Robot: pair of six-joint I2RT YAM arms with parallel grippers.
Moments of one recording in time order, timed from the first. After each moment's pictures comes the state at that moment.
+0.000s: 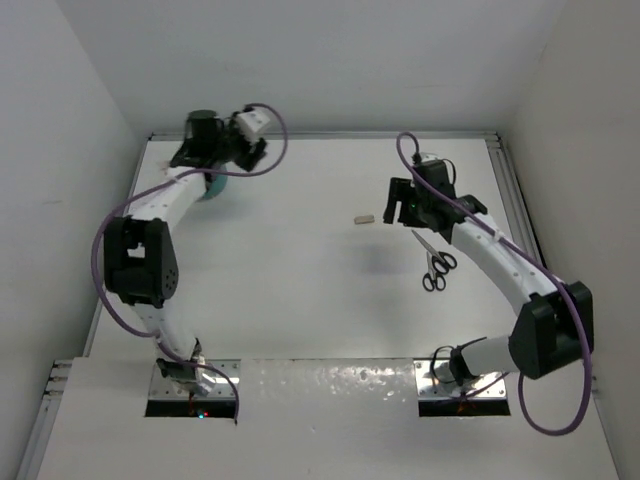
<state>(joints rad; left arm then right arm) 0.01 1.80 1.42 -0.05 0.55 0.63 0.37 1.44 1.11 -0.47 0.11 0.39</state>
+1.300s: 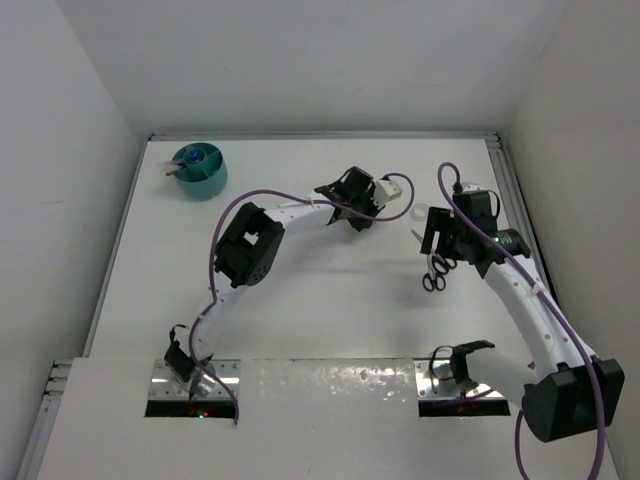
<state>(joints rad) -0.71 2.40 1.88 -0.31 0.19 0.27 0.18 1.06 0.87 -0.71 0.13 0.31</state>
